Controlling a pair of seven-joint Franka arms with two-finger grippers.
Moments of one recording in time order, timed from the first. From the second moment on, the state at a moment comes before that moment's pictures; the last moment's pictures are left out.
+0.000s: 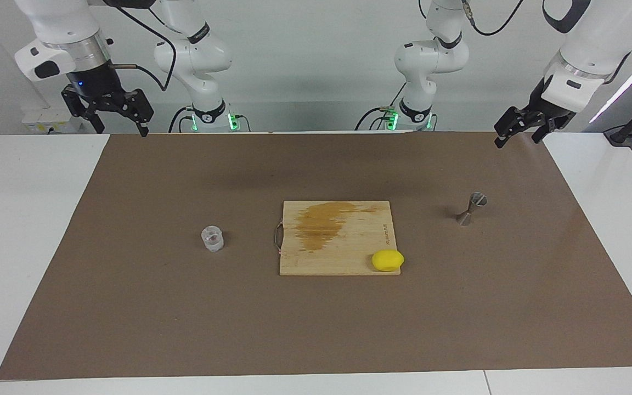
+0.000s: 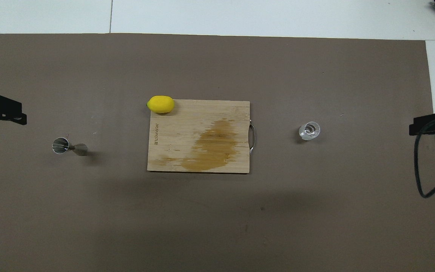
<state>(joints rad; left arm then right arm) 0.01 0.02 -0.04 -1.49 -0.03 1.47 -0.13 0.06 -0.11 -0.07 -1.62 -0.04 1.56 0.09</state>
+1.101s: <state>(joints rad) 0.01 0.02 -0.02 -1.52 -0.03 1.55 -0.13 0.06 -0.11 -0.08 -1.62 -0.04 1.55 0.09</state>
